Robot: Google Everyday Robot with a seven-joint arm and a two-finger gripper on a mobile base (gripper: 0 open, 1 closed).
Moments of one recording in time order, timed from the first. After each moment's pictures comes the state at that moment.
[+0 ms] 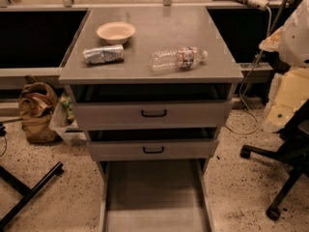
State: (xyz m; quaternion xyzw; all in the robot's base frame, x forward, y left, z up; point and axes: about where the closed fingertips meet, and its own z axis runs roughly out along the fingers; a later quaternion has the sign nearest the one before) arm 0.438 -0.217 0.976 -0.60 0.78 -0.03 0.16
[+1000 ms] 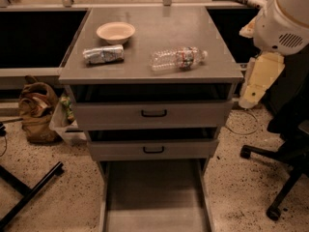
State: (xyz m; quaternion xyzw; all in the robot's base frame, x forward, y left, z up) arm 0.502 -0.204 0.971 -0.62 0.76 -0.05 0.19
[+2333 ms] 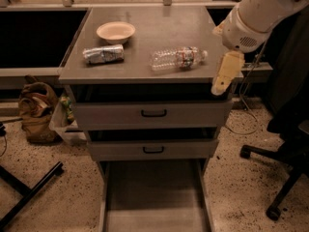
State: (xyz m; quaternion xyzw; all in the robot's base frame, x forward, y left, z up) arm 0.591 -0.178 0.929 -0.64 0.73 -0.04 0.23
